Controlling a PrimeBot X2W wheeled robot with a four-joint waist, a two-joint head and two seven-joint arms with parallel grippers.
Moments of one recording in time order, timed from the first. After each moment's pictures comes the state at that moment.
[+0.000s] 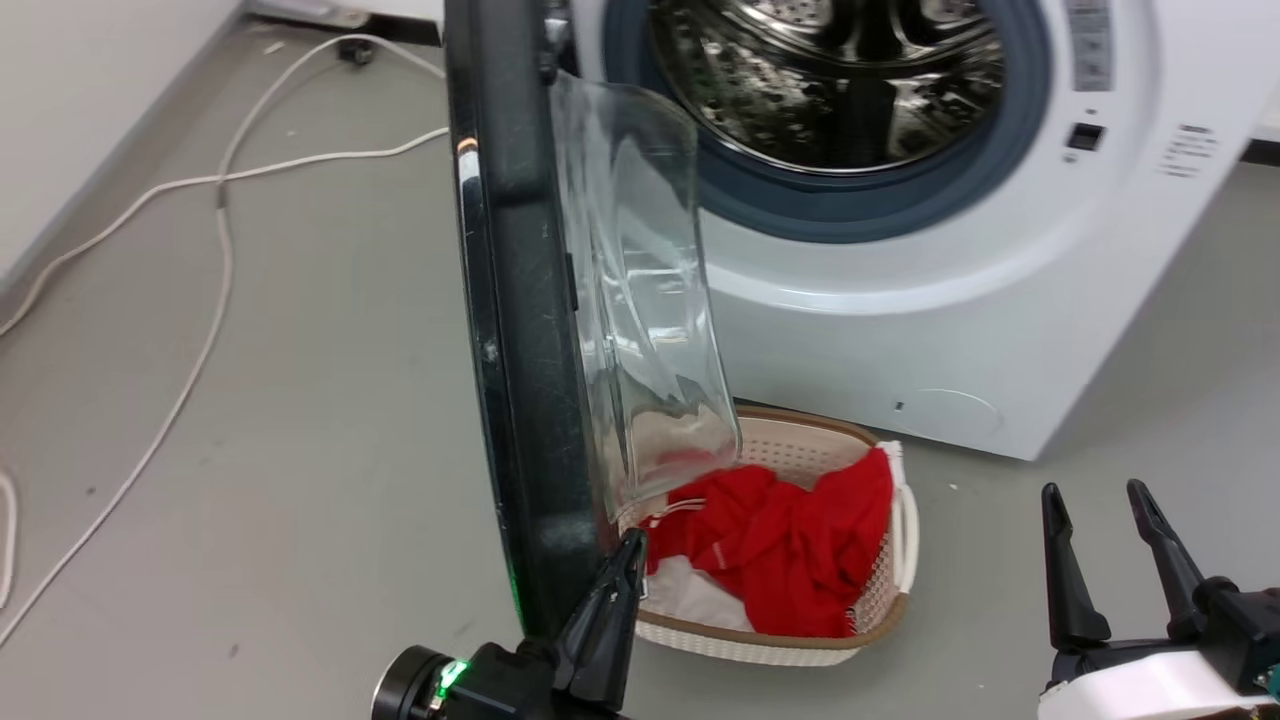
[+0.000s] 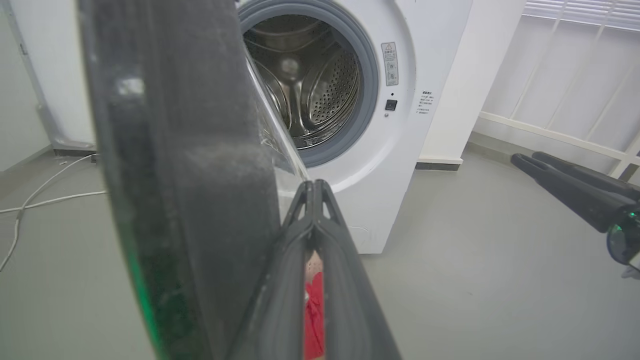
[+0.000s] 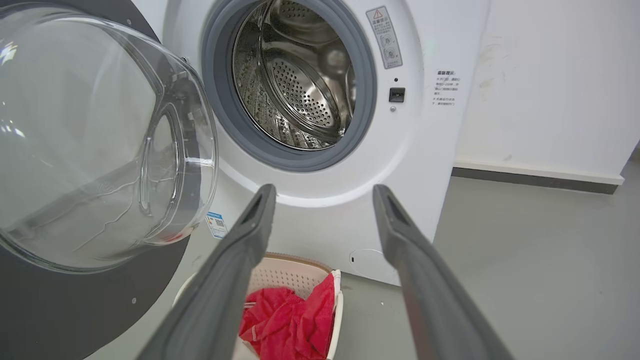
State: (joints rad) left arm 0.10 0.10 -0.47 -0.18 -0.17 0.09 -0.14; right arm 0.11 -0.05 -0.07 -0.08 0.09 0.13 -0.15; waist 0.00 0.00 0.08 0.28
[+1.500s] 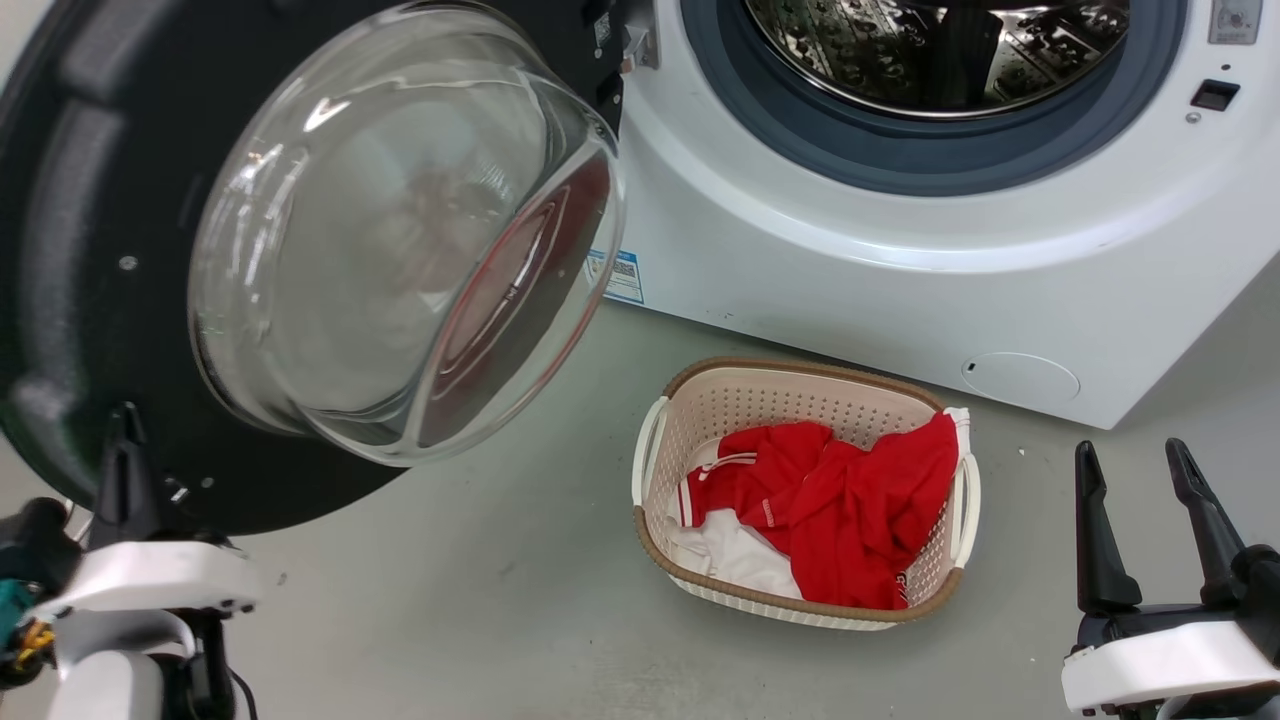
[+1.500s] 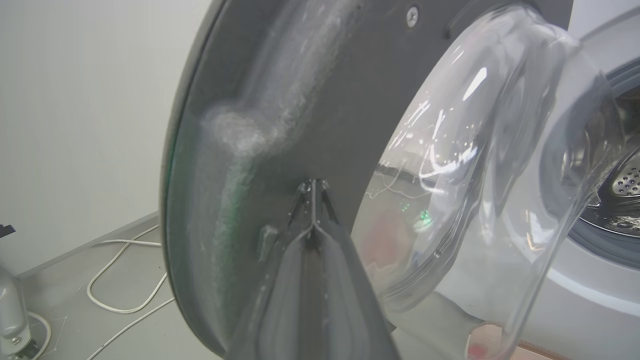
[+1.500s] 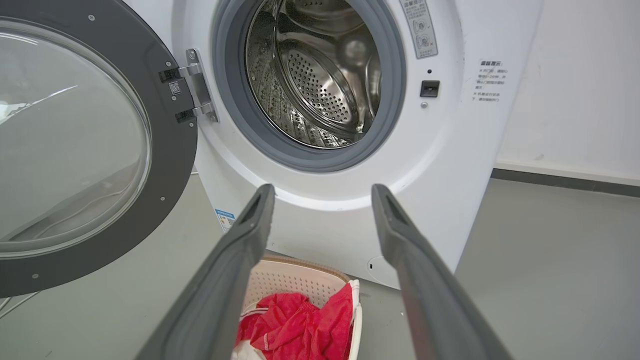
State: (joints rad) left arm -0.14 0.26 0.10 0.17 -0.42 0.12 -0.26; right arm 0.08 -0.05 -0.10 -0.14 0.08 0.13 -0.12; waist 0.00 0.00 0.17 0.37
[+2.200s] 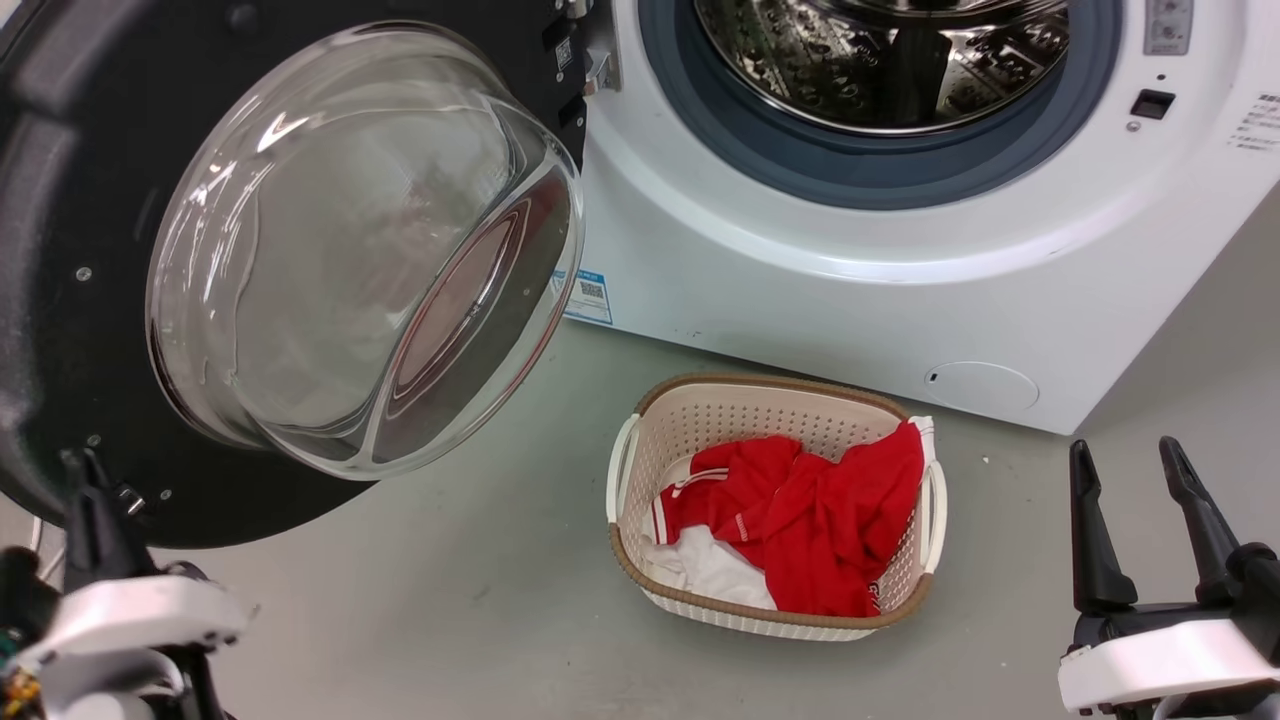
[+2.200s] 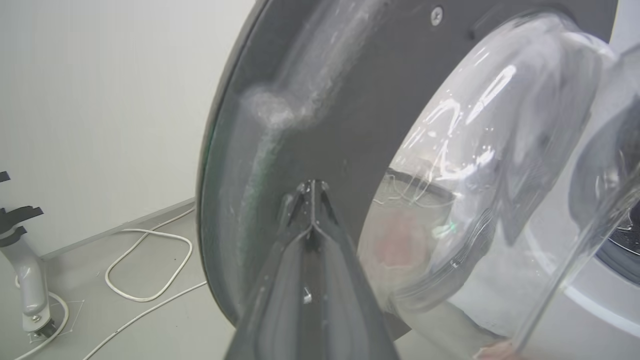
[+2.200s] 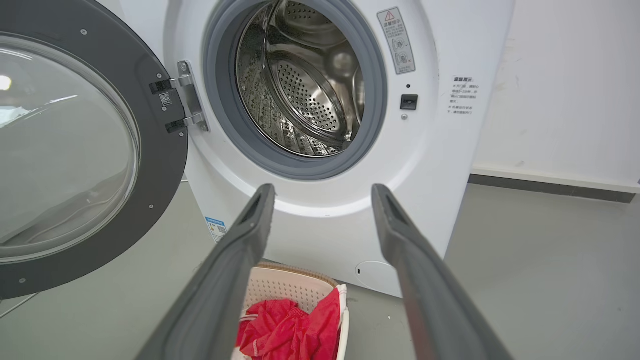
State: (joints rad) left arm -0.13 0.17 0.29 0.21 -0.31 0.04 -0.26; right arm 0.07 -0.05 -0.10 -0.13 0.08 0.13 -0.12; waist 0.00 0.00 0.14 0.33
